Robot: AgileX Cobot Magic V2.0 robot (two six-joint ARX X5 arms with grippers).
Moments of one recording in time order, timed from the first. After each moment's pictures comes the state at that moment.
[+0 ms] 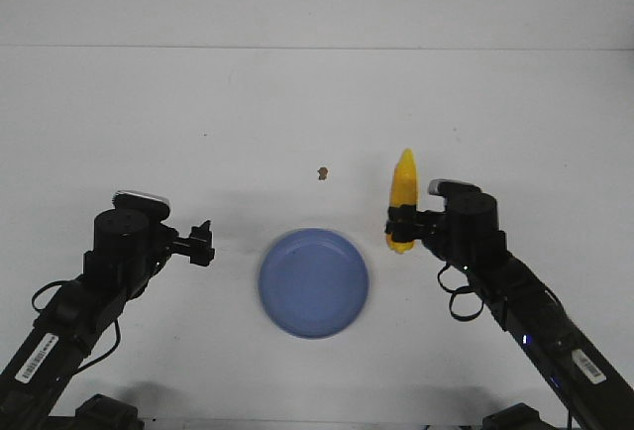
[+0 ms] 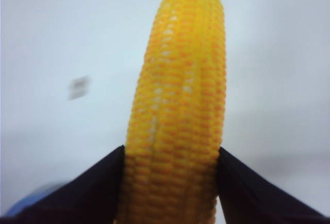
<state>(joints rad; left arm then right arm) -0.29 0.97 0.84 -0.35 -0.03 -0.04 0.38 1.20 0.82 -0.23 -0.22 0.53</state>
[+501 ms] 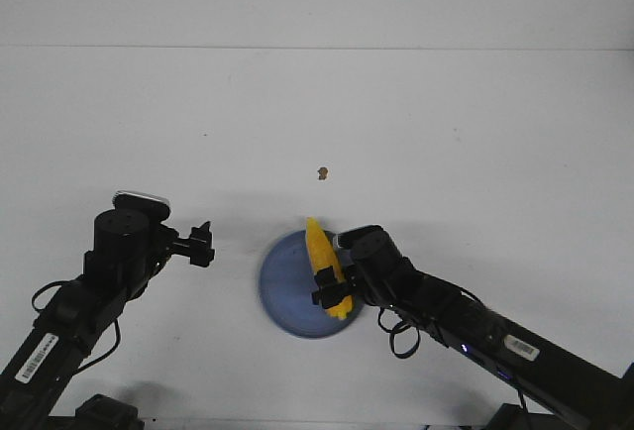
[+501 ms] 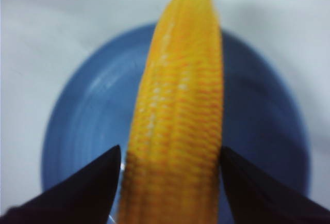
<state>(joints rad) -0.29 0.97 0.84 -0.37 -0.04 -0.04 0.76 1.39 0.82 -0.26 -0.13 0.53</state>
